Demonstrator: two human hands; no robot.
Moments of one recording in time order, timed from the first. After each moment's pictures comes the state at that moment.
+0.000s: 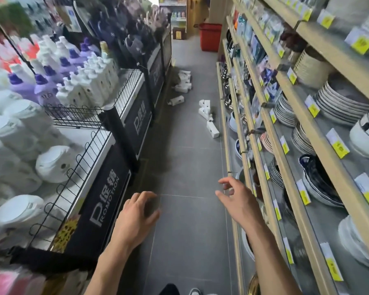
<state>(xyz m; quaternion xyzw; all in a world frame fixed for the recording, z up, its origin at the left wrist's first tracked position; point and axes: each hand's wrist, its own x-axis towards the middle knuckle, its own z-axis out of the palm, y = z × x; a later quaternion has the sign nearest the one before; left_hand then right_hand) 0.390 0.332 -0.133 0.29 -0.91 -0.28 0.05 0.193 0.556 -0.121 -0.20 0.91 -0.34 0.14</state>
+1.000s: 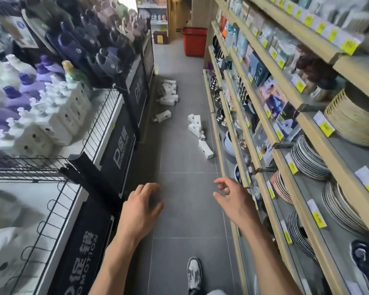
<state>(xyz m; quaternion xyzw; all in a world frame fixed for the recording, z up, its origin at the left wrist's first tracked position) 0.065 0.126 -0.132 0.25 -0.92 -0.29 0.09 -0.090 0.355 -0.126 -0.19 0.92 -0.33 0.12</state>
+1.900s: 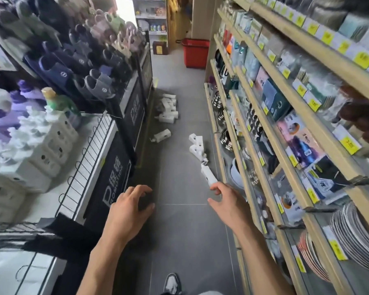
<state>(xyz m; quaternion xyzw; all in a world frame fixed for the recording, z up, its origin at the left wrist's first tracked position) -0.166 -0.050 -0.119 0.25 -0.93 -0.26 0.05 -0.329 0.190 -0.135 -0.20 0.94 -0.27 0.12</state>
